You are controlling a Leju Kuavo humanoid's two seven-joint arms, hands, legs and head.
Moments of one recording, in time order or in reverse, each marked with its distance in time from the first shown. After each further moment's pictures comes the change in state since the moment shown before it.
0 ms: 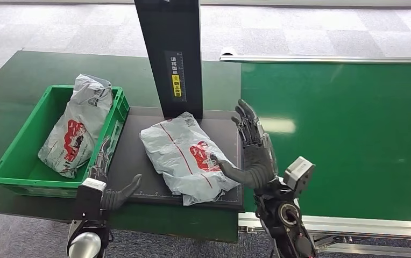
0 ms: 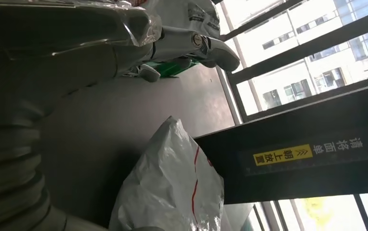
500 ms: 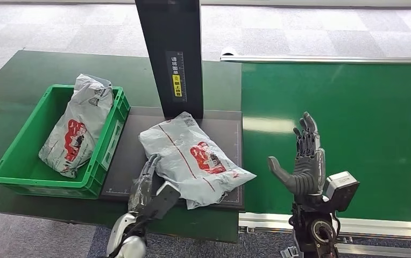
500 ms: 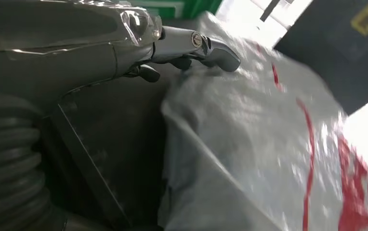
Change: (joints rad) left arm -0.106 -0.065 -0.182 0.368 -0.527 0.226 0.265; right arm 0.144 -0.009 -0.260 -0.063 0.113 -0.151 0.004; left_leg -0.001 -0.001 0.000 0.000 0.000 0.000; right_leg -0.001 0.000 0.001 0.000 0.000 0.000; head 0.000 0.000
